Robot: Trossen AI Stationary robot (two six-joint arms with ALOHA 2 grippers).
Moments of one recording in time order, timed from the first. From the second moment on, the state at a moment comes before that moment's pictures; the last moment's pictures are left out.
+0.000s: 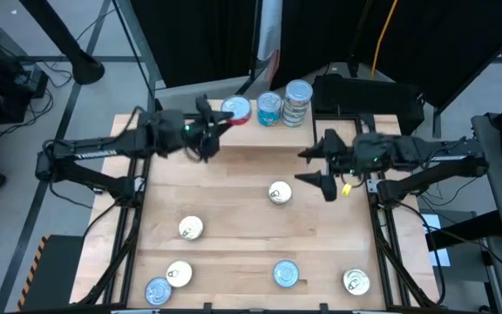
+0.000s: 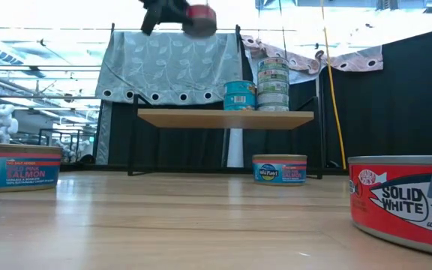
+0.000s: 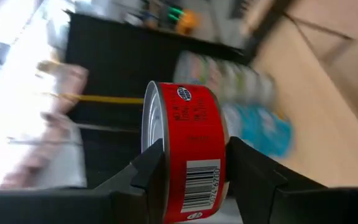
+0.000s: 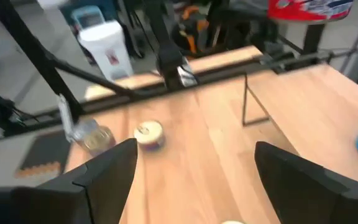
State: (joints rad) left arm 0.20 1.20 1.12 -0.11 -0.32 1.26; right arm 0.13 1.06 1.24 -0.54 0.20 0.33
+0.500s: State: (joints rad) left arm 0.45 1.39 1.14 -0.30 -0.05 1.26; right arm 0.26 1.12 1.24 -0.59 0.45 0.31
